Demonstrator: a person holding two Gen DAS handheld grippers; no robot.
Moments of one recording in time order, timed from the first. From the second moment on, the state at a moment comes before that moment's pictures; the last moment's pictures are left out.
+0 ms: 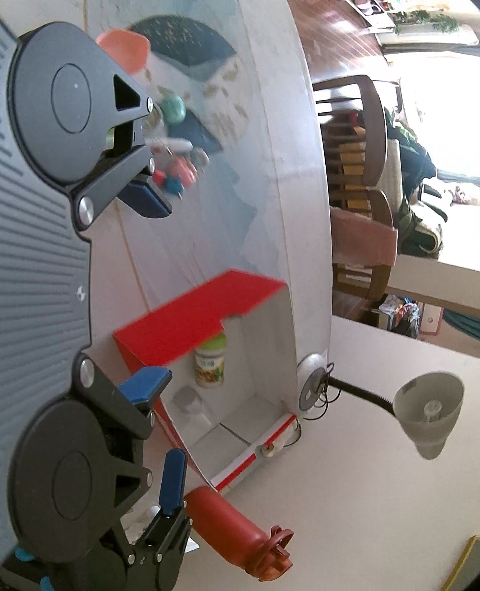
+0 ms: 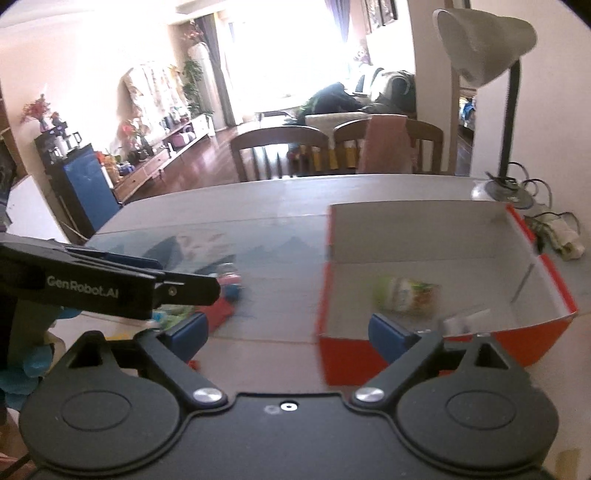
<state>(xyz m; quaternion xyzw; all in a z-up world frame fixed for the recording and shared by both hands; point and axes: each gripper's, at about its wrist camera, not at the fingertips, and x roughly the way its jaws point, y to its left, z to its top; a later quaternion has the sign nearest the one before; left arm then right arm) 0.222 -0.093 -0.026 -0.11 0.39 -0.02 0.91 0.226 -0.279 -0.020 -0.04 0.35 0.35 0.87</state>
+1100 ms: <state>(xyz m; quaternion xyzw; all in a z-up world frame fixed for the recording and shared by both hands) 0.135 0.076 -0.140 -0.20 0.48 0.13 0.84 0.171 -0.132 -0.122 -0.16 0.40 0.39 0.81</state>
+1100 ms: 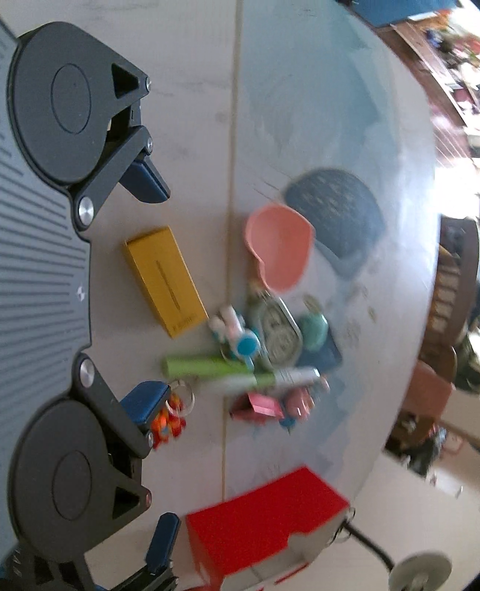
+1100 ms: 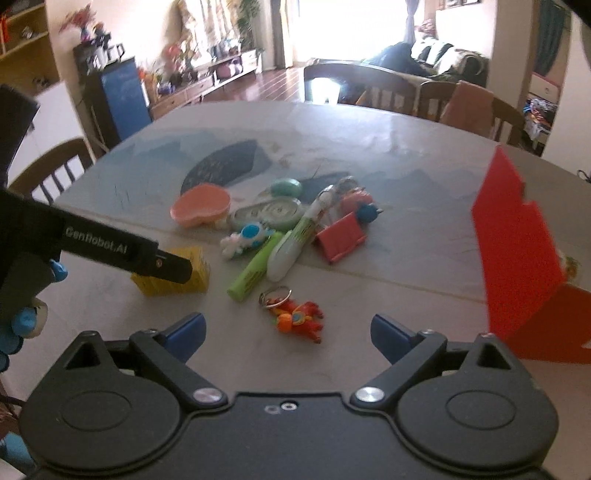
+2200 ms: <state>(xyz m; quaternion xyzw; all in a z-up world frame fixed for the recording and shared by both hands) 0.151 0.078 -0.160 -0.26 0.48 0.22 0.81 0.200 -0.107 -0.159 -0.19 0.42 0.39 0.80</state>
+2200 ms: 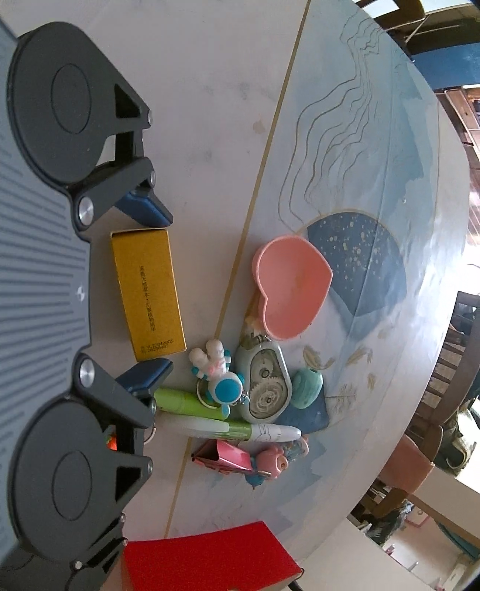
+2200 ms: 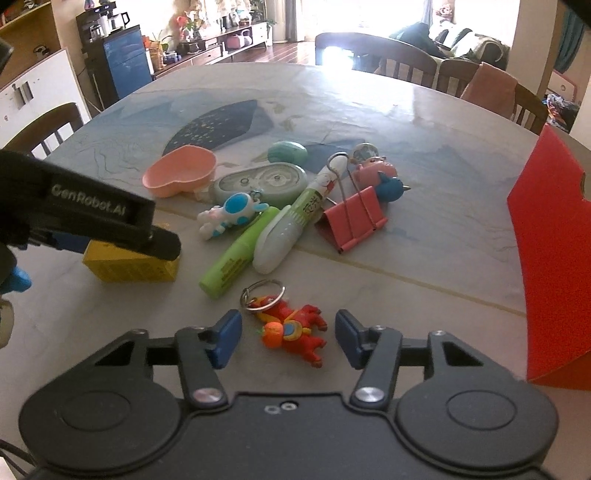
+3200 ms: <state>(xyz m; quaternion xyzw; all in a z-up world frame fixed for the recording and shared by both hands) 0.140 0.051 -0.113 -0.20 0.47 0.14 0.85 0.193 -0.165 -0.080 -0.08 0.39 0.37 0.84</state>
